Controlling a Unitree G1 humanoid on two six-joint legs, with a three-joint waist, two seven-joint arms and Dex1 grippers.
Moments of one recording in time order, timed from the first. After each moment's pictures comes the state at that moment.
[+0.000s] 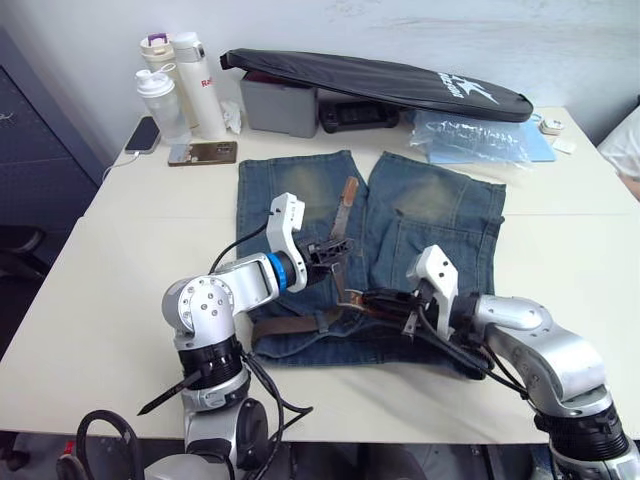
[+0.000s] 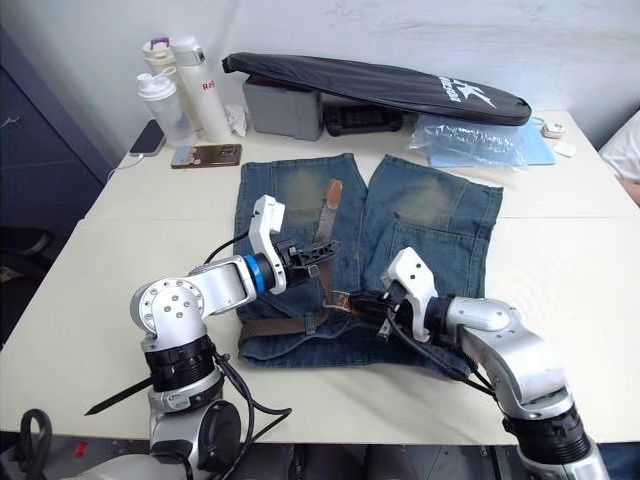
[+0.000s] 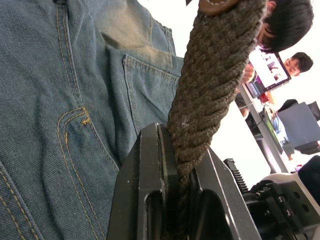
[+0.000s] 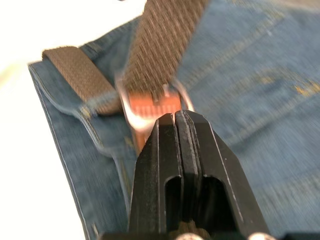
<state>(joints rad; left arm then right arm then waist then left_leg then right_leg) -0.64 -0.11 0.34 -0.28 -0.64 1.45 -0.12 -0.23 -0.57 0.08 -0.46 0.44 0.76 0.79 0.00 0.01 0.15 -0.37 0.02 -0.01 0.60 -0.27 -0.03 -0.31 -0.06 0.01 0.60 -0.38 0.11</state>
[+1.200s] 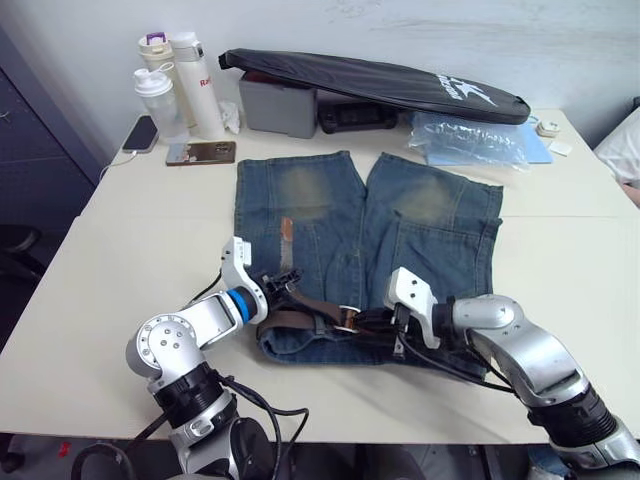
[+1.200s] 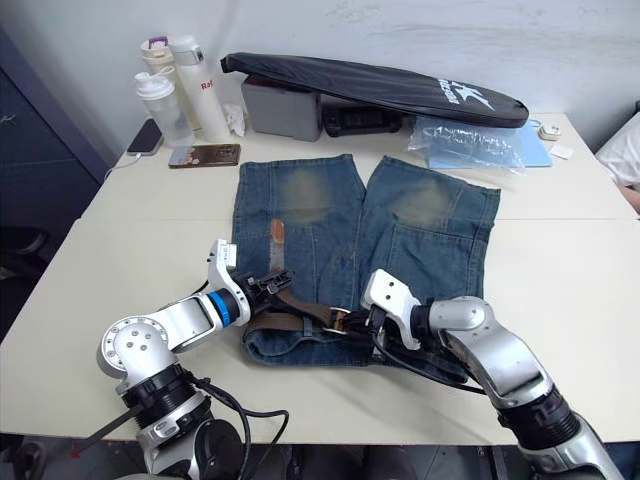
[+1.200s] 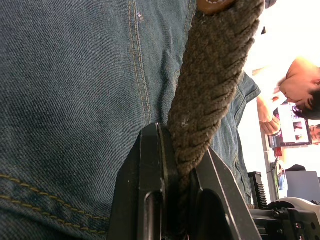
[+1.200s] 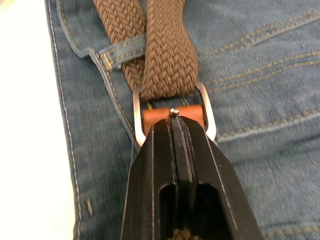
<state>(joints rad) -0.52 -0.16 0.66 -0.34 -0.64 1.61 -0.01 -0.32 -0.64 0.27 -0.32 0.31 0.62 0.92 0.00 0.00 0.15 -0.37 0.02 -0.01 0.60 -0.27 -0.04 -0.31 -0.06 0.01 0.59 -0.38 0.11</state>
